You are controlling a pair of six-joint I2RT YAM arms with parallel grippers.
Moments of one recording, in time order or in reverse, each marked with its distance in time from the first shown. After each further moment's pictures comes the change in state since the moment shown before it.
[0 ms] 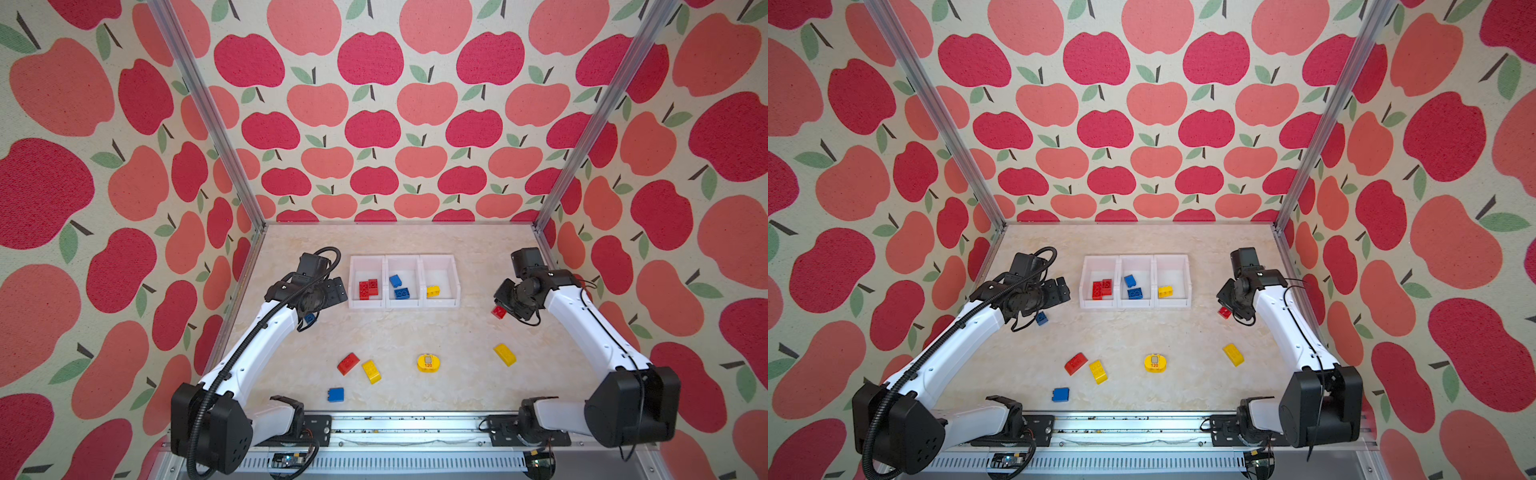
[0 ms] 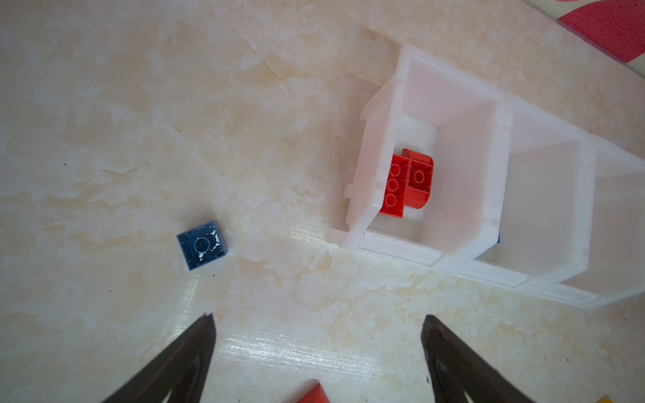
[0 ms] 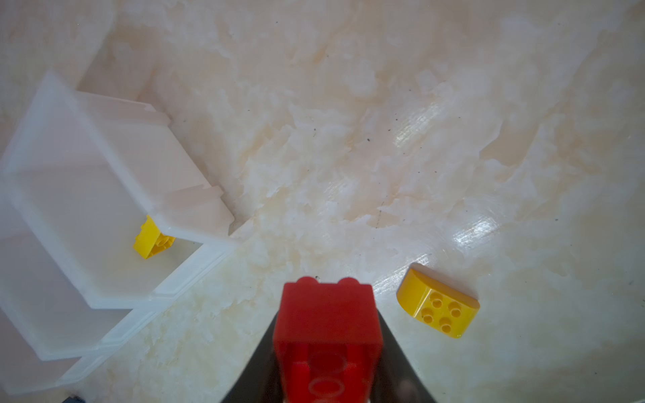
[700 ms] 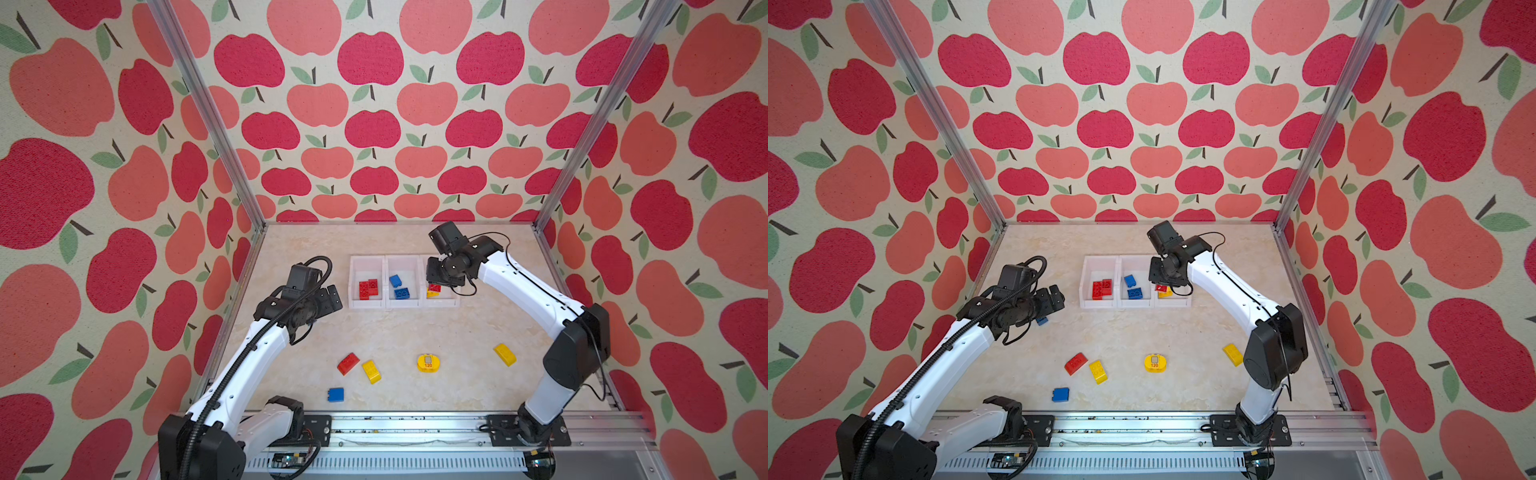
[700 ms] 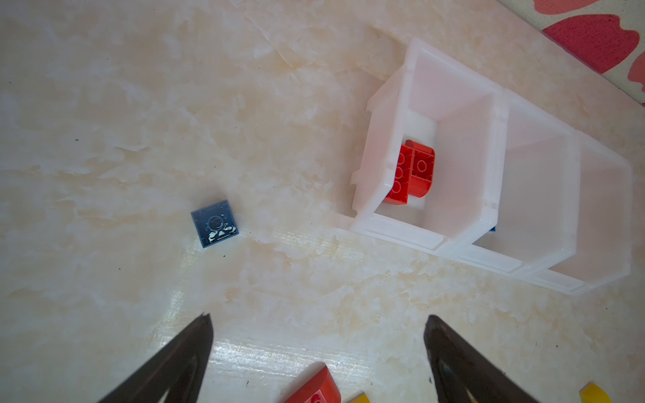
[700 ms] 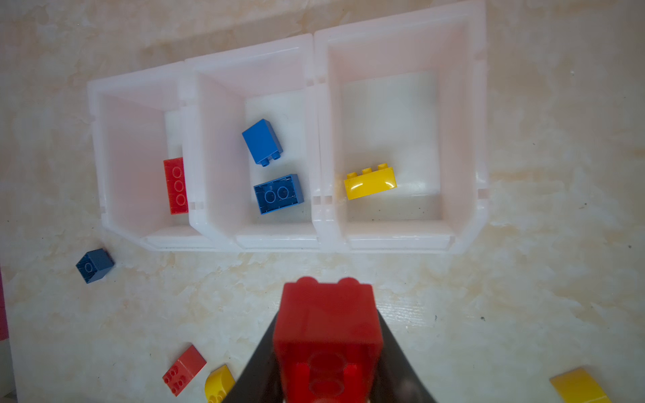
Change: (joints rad) left arm 0.035 -0.148 -0.107 0.005 0.032 -0.003; right arm 0.459 0.410 0.523 -0.019 0.040 -0.128
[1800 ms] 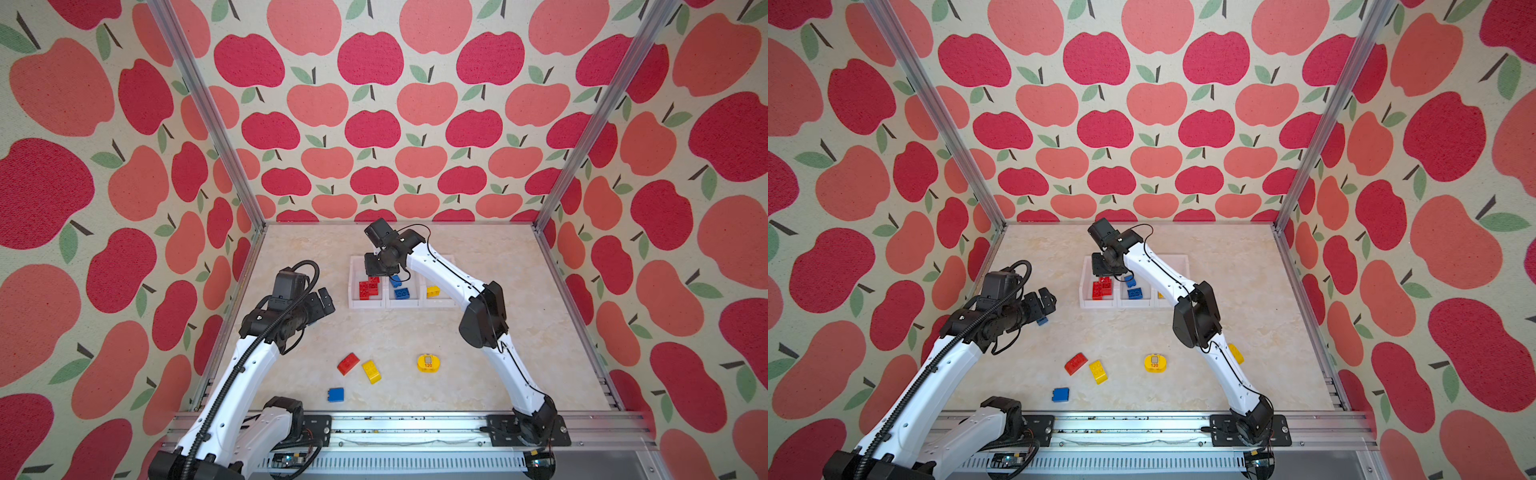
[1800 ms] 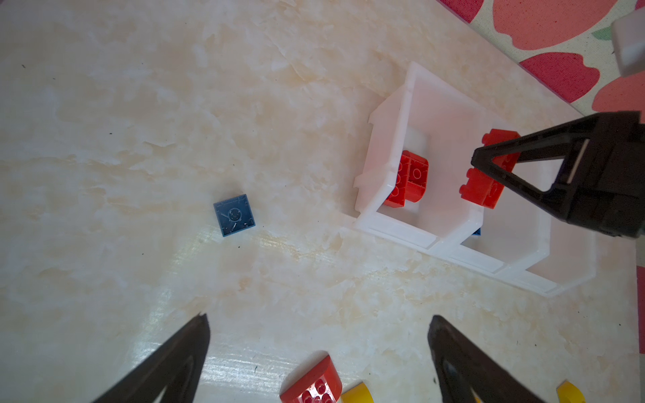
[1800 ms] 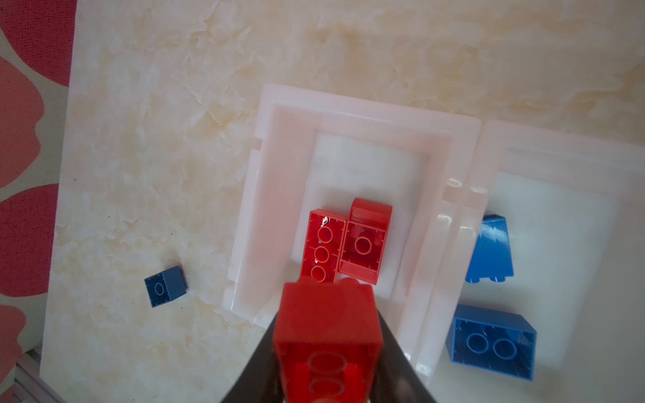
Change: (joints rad) left arm 0.061 -0.117 -0.029 -0.039 0.027 0.003; right arm 0.148 0.685 0.798 -0.053 -0.109 -0.094
